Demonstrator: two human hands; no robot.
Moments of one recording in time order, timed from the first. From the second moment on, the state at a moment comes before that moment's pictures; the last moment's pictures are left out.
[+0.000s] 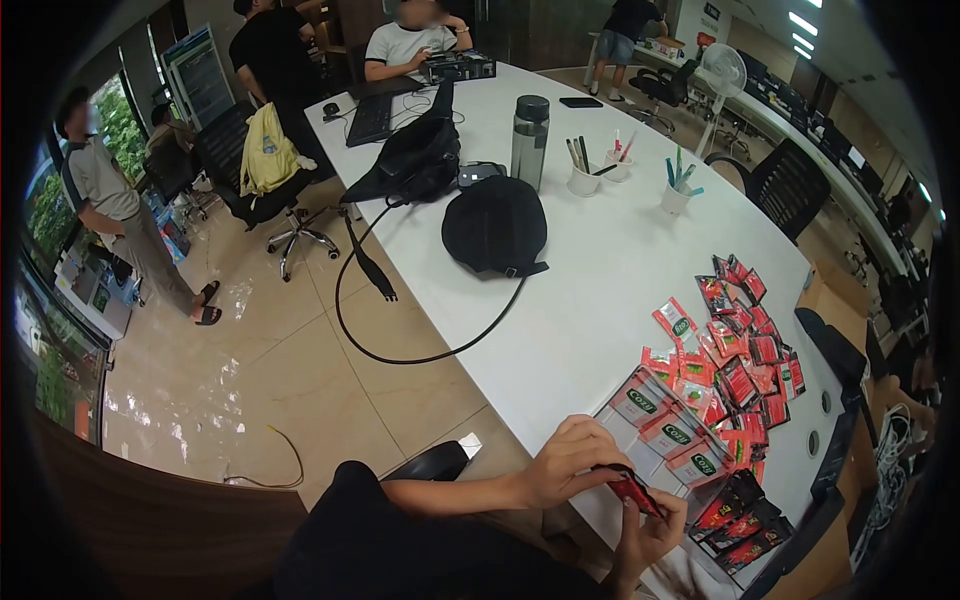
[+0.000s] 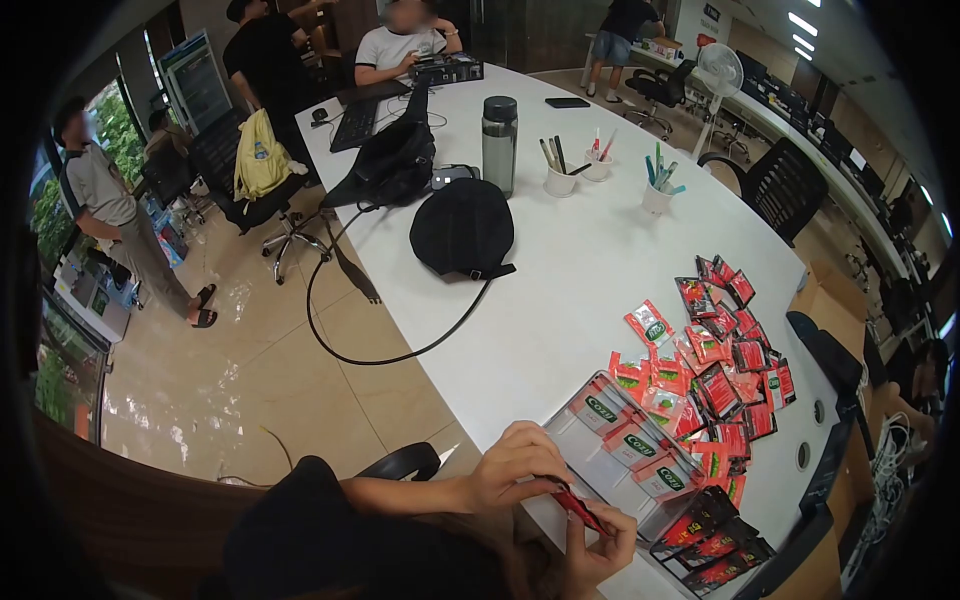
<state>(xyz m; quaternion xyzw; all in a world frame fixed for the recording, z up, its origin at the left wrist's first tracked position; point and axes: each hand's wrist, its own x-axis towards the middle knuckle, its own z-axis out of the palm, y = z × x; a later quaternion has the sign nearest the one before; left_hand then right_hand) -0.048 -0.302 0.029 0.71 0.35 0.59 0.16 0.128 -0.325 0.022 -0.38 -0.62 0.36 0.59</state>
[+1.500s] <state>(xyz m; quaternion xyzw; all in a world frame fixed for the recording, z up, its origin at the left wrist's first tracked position) -0.069 -0.291 0.058 0.75 0.26 0.56 0.25 0.117 -0.310 0.032 -0.43 -0.69 0.34 0.47</state>
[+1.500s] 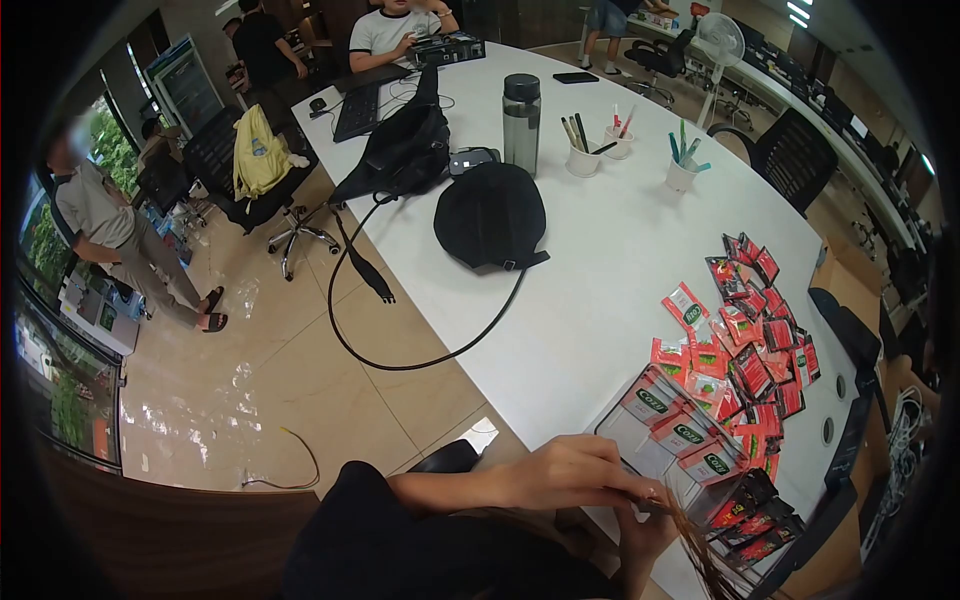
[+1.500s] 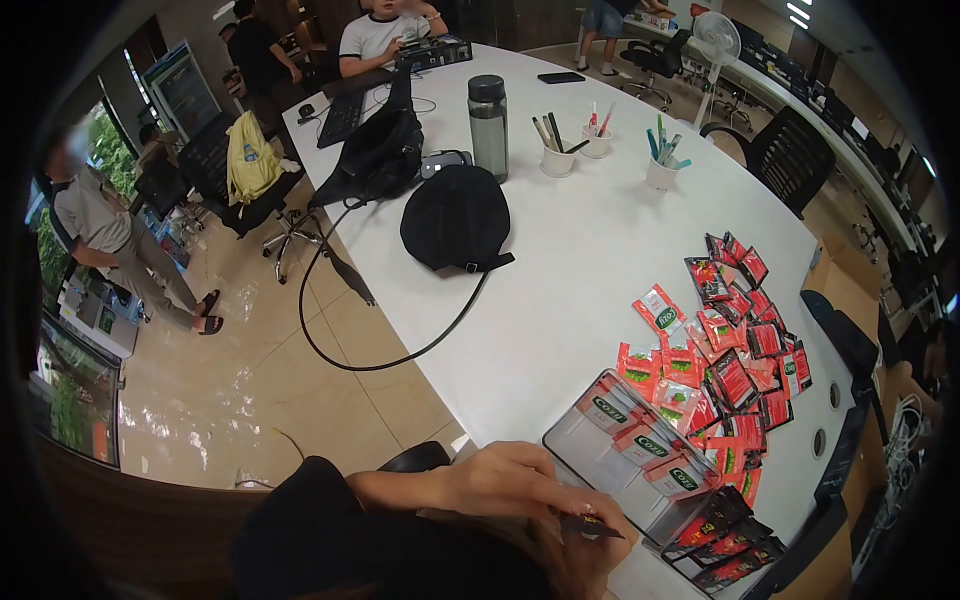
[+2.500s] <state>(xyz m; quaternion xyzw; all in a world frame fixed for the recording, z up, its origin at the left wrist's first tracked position) -0.061 -0.286 0.055 0.81 0.27 0.51 0.14 0.124 -0.314 0.047 -0.38 -0.70 0.14 0.59</state>
